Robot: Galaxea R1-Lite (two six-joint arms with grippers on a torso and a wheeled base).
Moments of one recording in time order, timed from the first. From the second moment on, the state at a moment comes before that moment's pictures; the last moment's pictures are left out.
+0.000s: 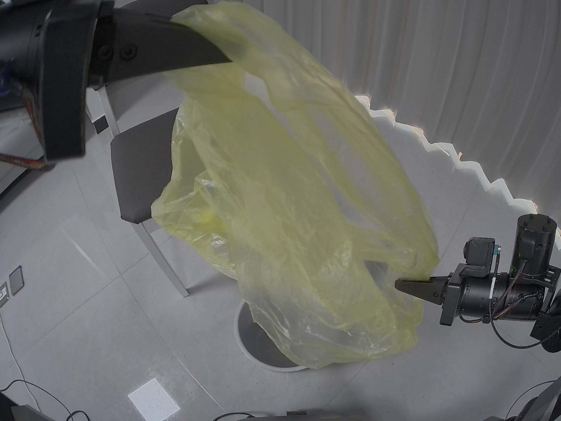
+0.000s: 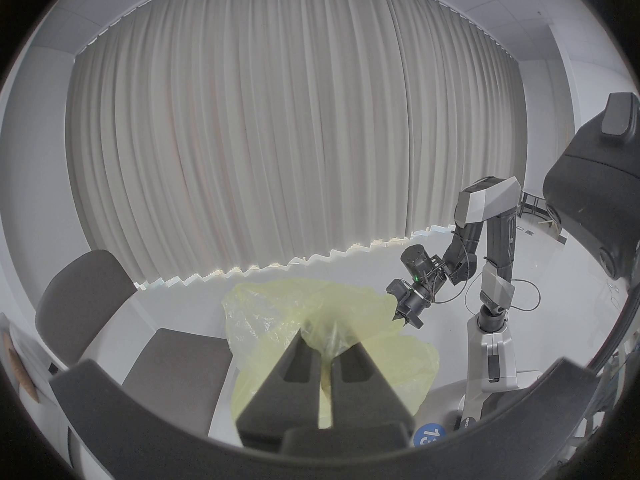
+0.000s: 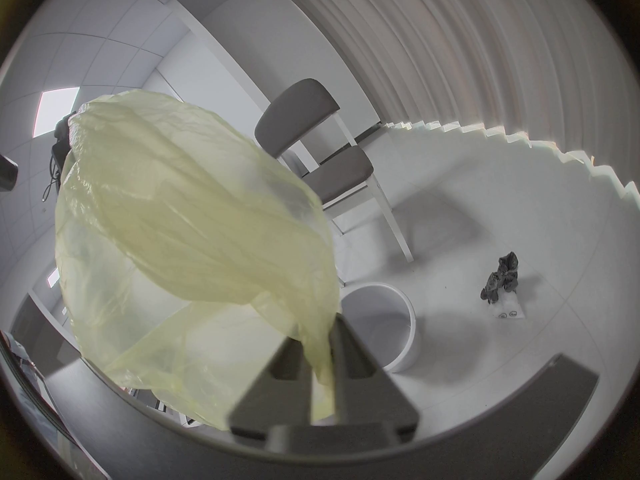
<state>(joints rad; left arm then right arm) -0.94 1.39 -1.71 0.55 -0.01 0.38 0.42 1.54 -0.37 -0.84 0.45 0.30</state>
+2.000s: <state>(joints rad) -0.61 1.63 -0.49 -0.87 -0.01 -0.33 0.40 2.00 -0.36 -1.02 0.38 0.21</state>
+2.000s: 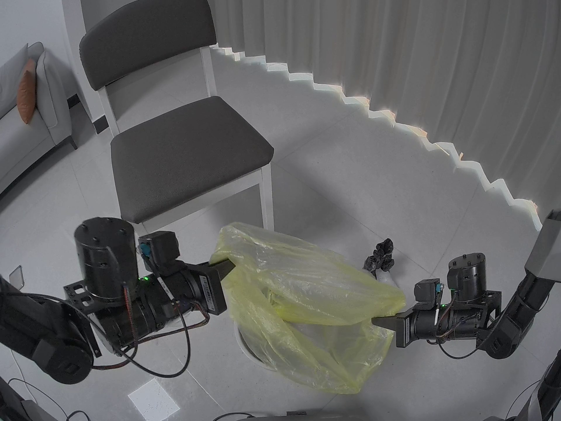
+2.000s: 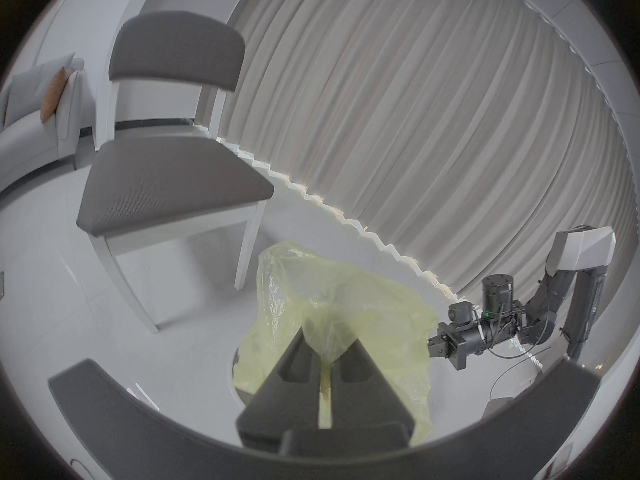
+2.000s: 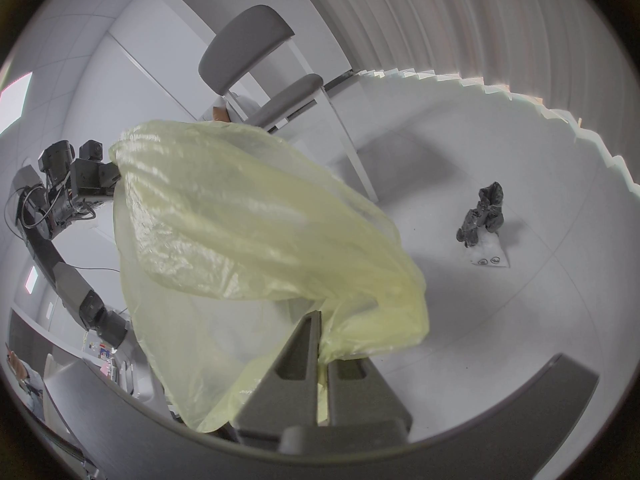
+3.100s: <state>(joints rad) -0.41 2.09 -0.38 -1.06 -0.10 -0.29 0.43 2.26 -0.63 -0.88 0.37 0.17</state>
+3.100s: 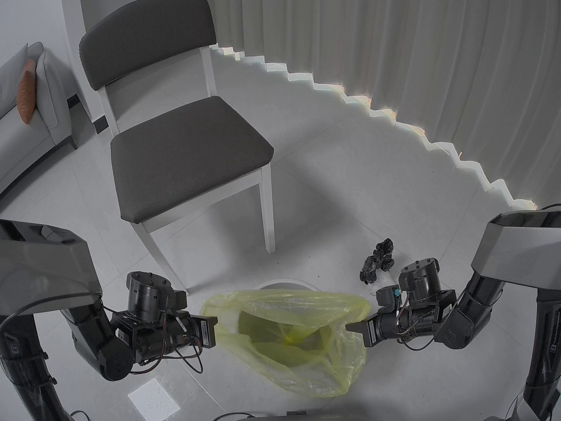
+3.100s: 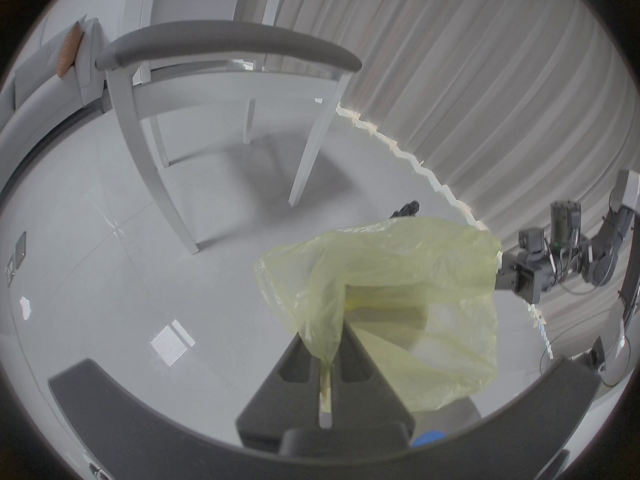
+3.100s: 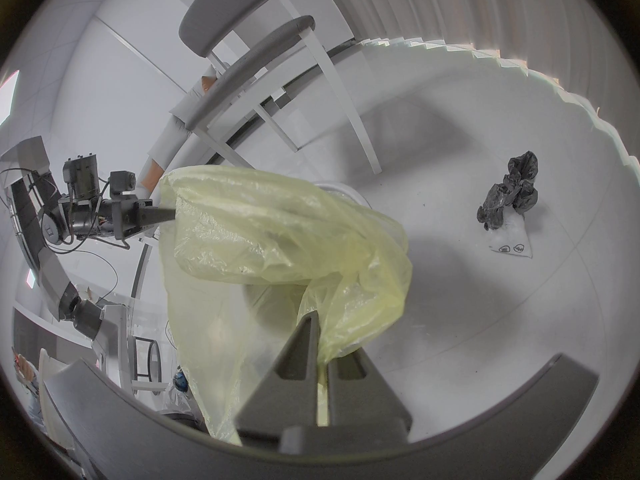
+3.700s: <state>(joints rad) -0.40 2.23 -0.39 -1.18 -0.09 -0.26 0.41 2.33 -0.66 -0.87 0.37 0.12</state>
